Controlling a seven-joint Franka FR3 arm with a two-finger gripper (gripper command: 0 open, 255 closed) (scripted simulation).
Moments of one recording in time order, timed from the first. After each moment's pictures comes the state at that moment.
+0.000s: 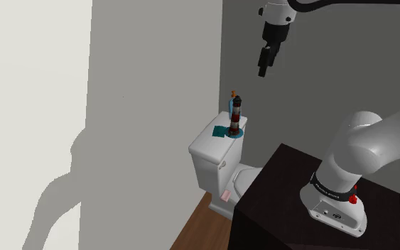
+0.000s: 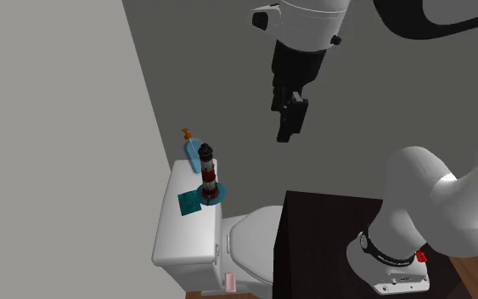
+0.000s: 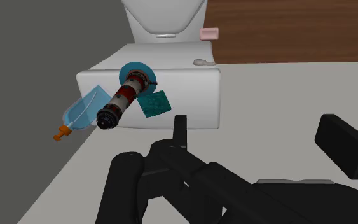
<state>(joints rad) 0.00 -0.74 -0.02 -2.27 -0.11 1.62 -0.15</state>
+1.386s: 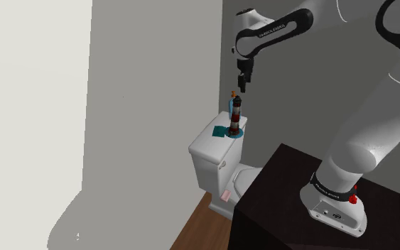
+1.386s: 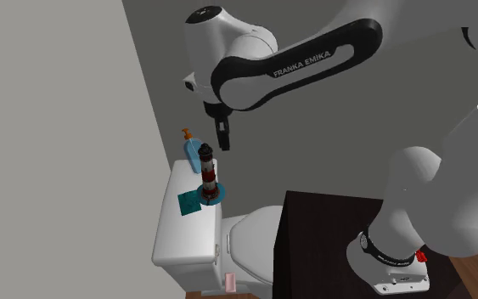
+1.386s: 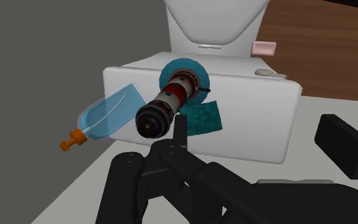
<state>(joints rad) -0.06 -0.15 -0.18 -2.15 -0.26 2.00 -0.36</state>
